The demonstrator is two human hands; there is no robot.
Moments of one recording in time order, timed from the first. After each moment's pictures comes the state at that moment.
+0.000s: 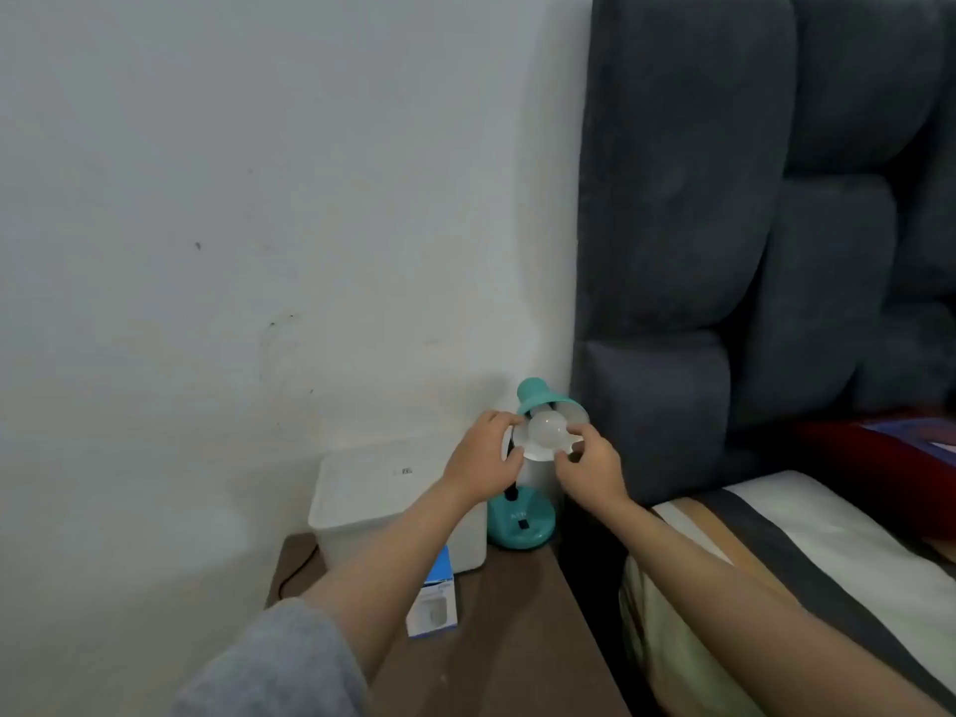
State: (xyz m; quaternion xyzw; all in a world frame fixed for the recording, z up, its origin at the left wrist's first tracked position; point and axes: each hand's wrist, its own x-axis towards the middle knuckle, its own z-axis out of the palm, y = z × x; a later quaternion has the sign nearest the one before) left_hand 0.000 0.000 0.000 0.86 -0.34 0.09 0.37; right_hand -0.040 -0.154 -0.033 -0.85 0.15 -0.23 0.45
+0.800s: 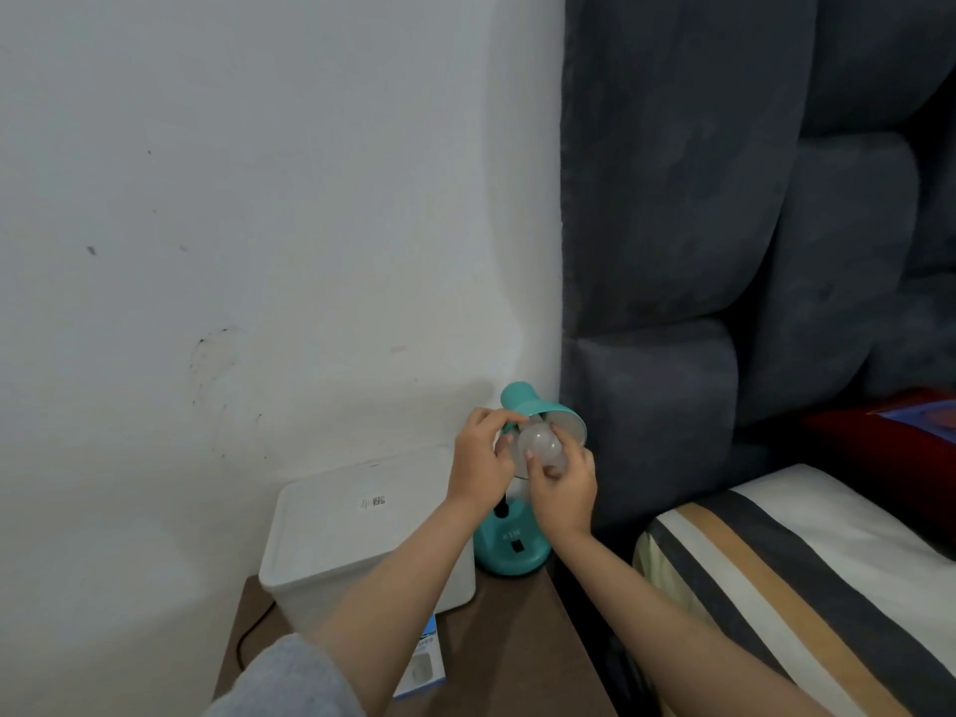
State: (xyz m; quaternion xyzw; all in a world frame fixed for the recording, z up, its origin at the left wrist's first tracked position) left_hand 0.057 -0.046 -0.022 0.78 -0.31 0.18 0.50; right_hand 0.011 -0.138 -0.066 -0.72 0.17 -0.40 0.54
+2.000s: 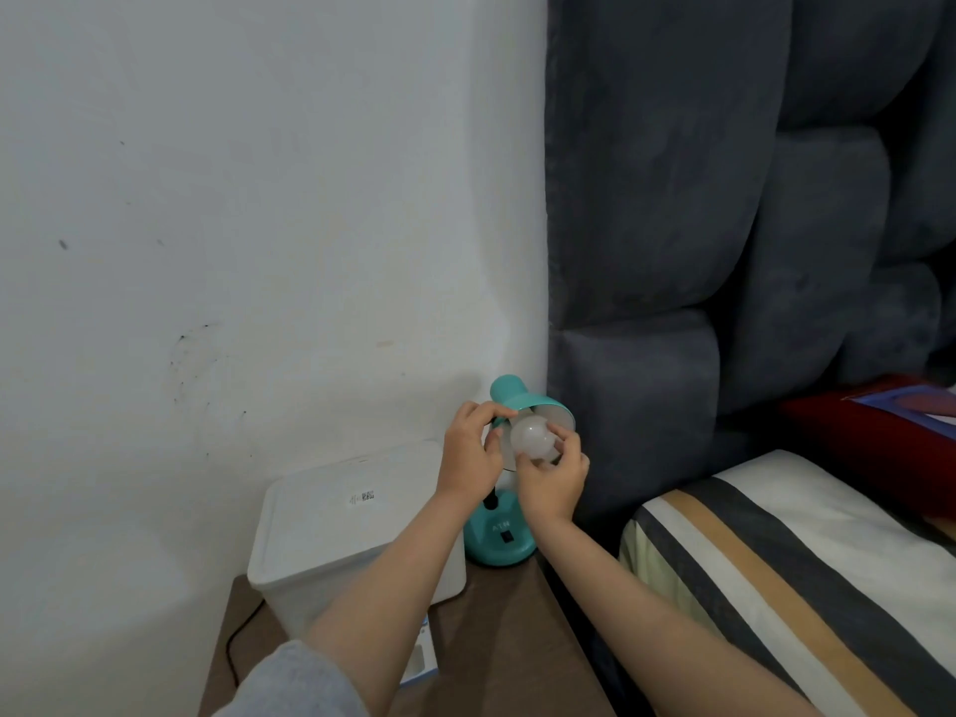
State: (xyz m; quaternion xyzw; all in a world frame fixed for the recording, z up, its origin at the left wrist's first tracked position) left_hand 0.057 -0.045 -0.024 0.78 -0.32 0.17 0.51; right_hand 0.018 -0.127 -0.064 -0.61 0.26 -0.38 0.65
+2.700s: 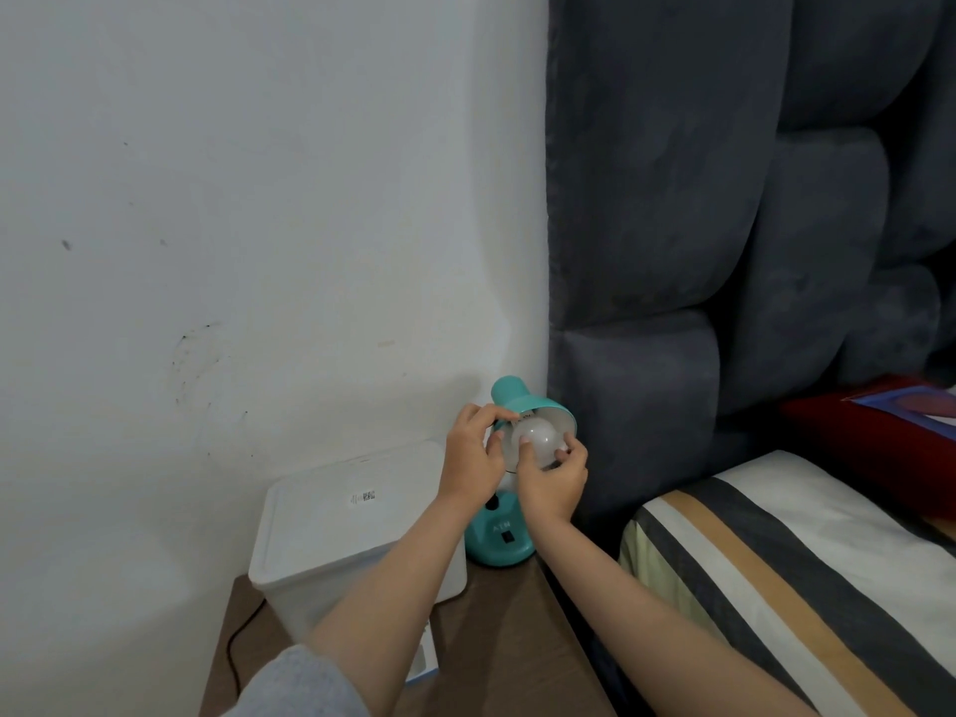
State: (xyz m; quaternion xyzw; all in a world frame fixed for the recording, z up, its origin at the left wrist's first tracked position) left_hand 0.054 -0.045 -0.026 0.78 -0.32 0.18 0.51; right_hand 0.015 -0.122 -0.061 -0.58 0.30 -0.36 0.66
